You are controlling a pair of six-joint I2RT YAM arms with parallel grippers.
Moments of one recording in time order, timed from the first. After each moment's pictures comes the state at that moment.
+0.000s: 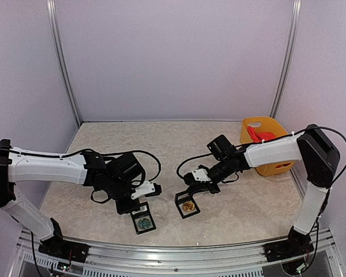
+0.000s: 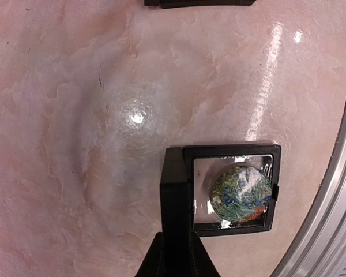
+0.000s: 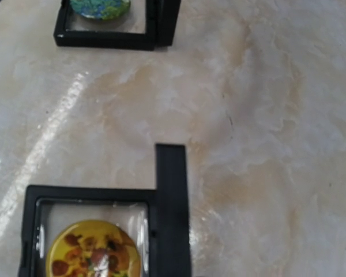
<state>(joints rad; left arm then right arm) -0.98 1.50 0.95 -0.69 0.04 0.30 0.71 1.83 1.07 -0.25 -0.73 -1.13</state>
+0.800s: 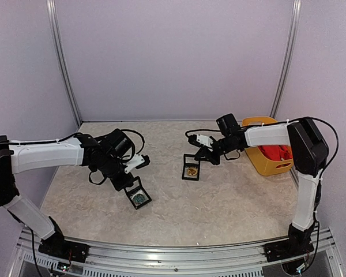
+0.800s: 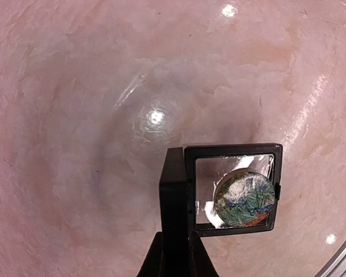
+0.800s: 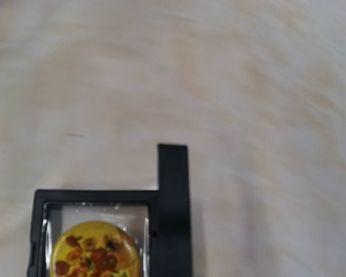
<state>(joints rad) -0.76 1.52 1.04 -0.69 -0.01 0.24 0.50 1.99 1.34 -0.21 -0.57 -0.81</state>
